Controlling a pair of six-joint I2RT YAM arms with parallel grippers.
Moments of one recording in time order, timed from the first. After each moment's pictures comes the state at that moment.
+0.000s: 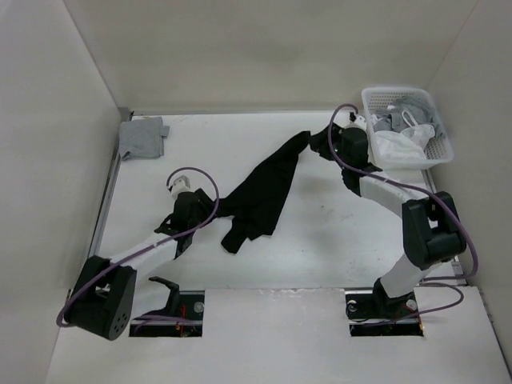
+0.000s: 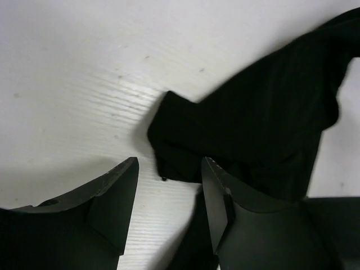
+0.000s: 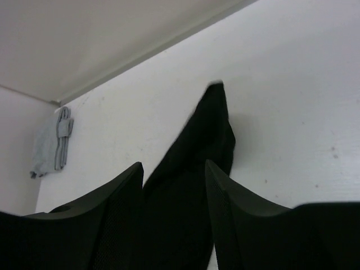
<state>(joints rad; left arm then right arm) -0.35 1.13 0.34 0.22 -0.16 -0.80 0.30 1.66 1.03 0.39 0.00 0.70</state>
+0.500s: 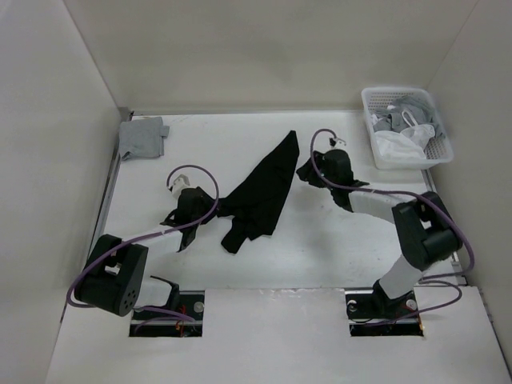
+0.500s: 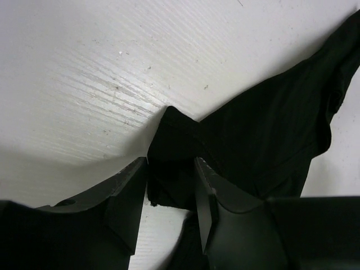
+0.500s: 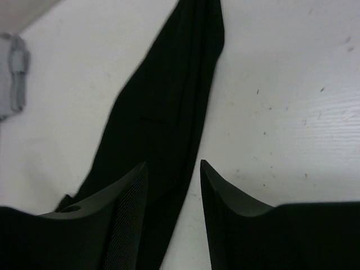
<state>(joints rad) -0.34 1.32 0.37 0.33 -0.15 -0.94 0.39 1.59 0.82 0.36 0.02 0.70</state>
